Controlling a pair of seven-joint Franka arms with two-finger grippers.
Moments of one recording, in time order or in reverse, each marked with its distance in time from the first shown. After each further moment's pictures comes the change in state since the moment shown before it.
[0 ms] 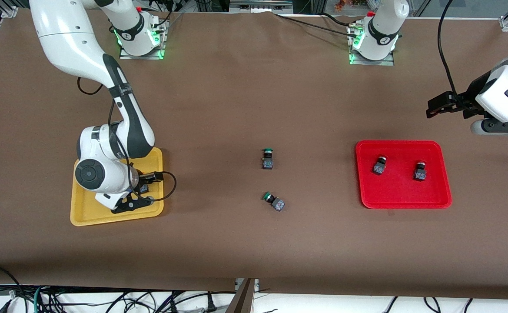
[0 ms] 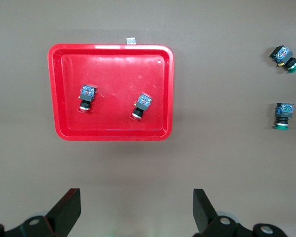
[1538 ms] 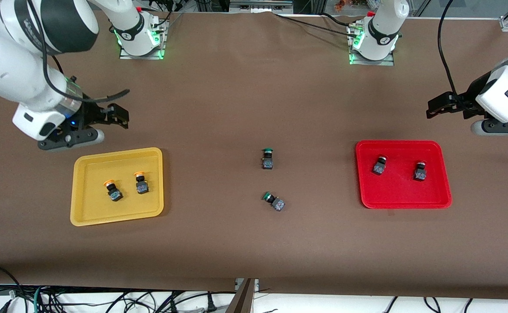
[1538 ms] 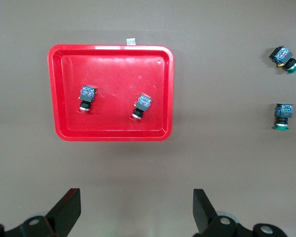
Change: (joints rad) left arm 0.000 0.003 0.000 0.005 0.000 0.000 0.000; right arm 0.026 -0.579 -0.007 -0.115 -0.038 -0.392 0.090
